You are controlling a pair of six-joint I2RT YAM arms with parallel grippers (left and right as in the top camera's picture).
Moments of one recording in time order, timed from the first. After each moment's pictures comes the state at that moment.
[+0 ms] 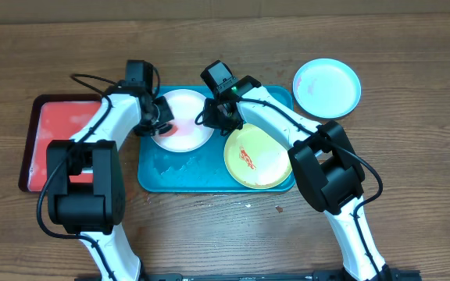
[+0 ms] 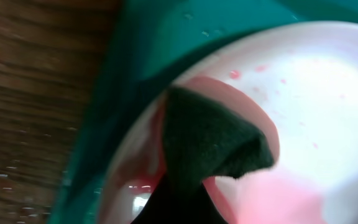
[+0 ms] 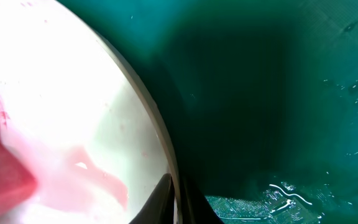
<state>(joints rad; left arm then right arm) -0.04 2.00 1.34 -0.64 0.06 -0.48 0.62 2.35 1.86 -0.77 -0.15 0.73</state>
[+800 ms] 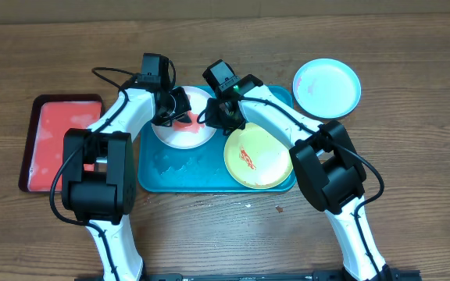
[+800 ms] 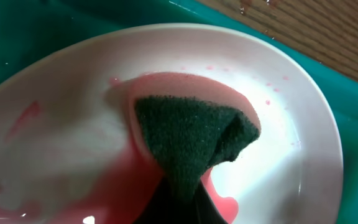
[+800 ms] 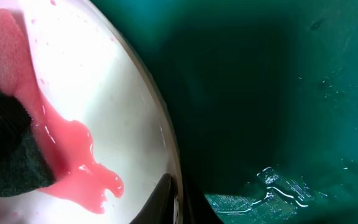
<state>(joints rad) -0.12 2.09 1.41 -0.53 0.21 -0.51 0.61 2.35 1.86 -0.79 -0.15 0.73</state>
